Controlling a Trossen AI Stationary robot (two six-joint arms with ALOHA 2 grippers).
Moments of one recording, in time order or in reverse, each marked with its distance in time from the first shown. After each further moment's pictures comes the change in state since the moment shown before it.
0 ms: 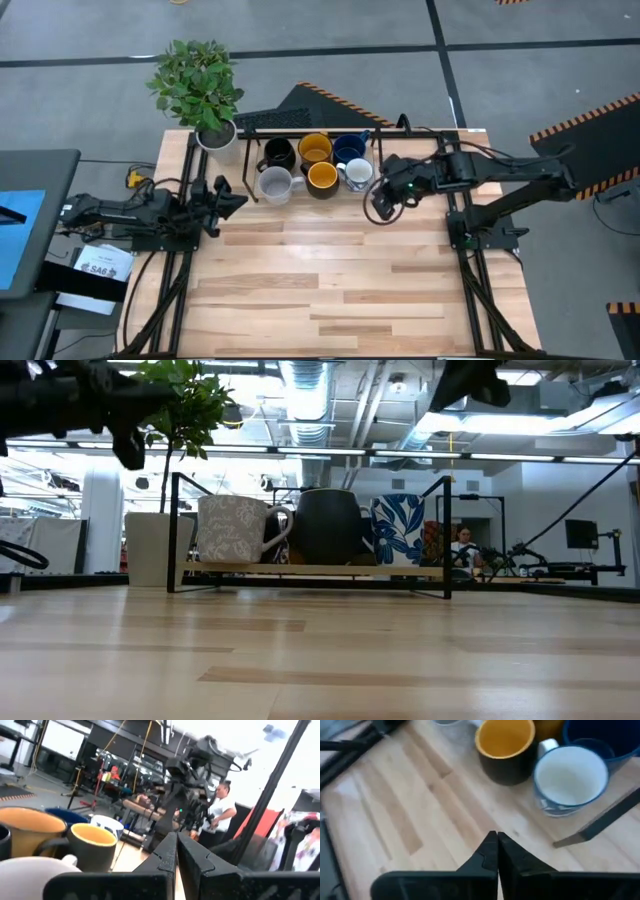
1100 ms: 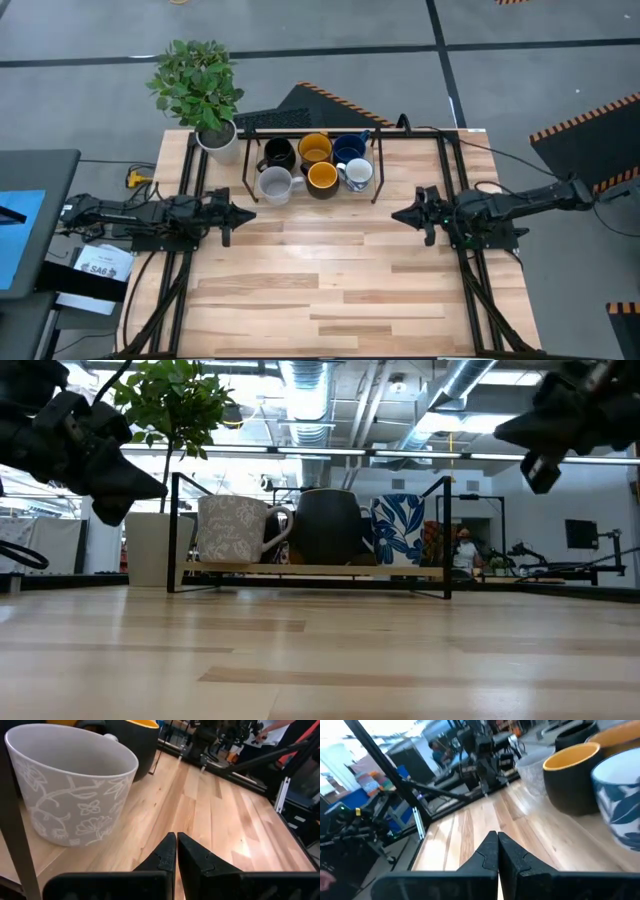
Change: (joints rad) left arm 0.000 -0.004 0.003 -0.524 0.009 -0.030; right arm 0.124 -0.823 -1.108 1.082 -0.057 -0.177
